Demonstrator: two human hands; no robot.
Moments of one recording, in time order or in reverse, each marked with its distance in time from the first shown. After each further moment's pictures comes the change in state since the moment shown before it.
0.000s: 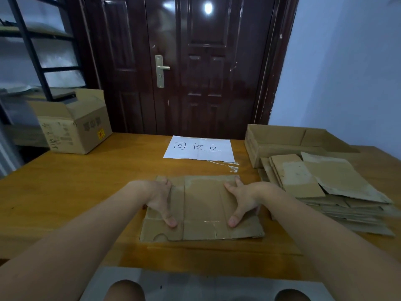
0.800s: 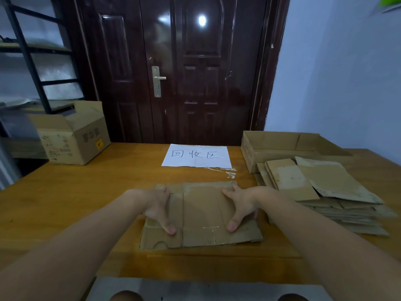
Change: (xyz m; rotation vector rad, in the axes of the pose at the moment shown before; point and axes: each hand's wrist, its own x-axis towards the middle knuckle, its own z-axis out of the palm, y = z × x) left_hand 0.001 -0.007 0.001 -0.059 0.015 0.025; right_hand 0.003 0.005 -0.002 0.041 0.010 -0.022
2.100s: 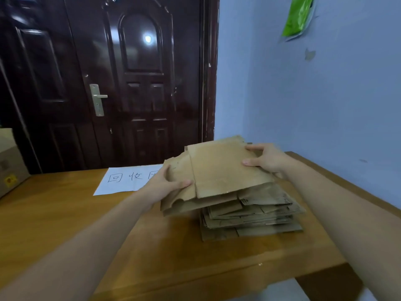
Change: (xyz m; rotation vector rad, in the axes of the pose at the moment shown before) left_hand 0.031 0.191 -0.055 -1.025 0.328 0.387; right_hand -0.149 0.188 -0.096 0.810 0.842 0.026
